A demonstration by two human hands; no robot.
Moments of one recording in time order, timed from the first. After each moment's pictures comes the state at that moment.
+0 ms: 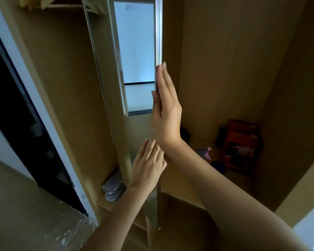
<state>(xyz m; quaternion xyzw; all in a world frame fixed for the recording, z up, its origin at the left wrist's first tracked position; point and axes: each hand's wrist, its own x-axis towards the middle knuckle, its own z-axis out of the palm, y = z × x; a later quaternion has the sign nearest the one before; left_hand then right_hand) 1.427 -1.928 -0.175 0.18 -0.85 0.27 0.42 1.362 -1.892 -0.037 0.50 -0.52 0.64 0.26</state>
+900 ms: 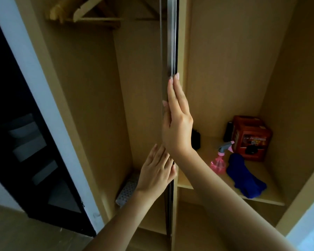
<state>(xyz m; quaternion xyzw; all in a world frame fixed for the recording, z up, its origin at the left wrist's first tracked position) 1.553 -2.047 -0.177 0.04 -0.90 0.18 0.40 1.490 -1.987 -0.047 0.44 -0.57 0.55 0.43</state>
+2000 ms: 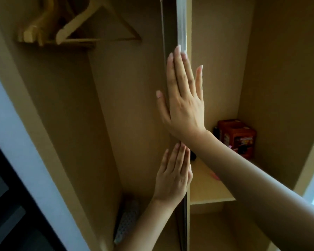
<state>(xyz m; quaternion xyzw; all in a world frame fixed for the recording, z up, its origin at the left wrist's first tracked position) 1.520 -2.118 -0.149 -0.09 -0.83 0.08 0.55 1.475 -2.061 0.028 0.31 -0.66 0.25 0.64</state>
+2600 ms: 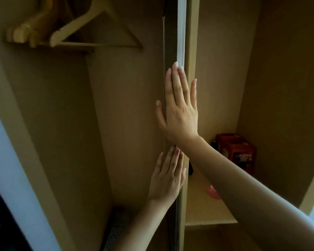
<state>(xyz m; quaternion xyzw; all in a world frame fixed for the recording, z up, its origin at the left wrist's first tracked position) 1.458 -2.137 -0.144 -0.06 -0.83 0.09 0.54 1.414 -2.084 0.029 0.31 -0.68 0.22 0.63</state>
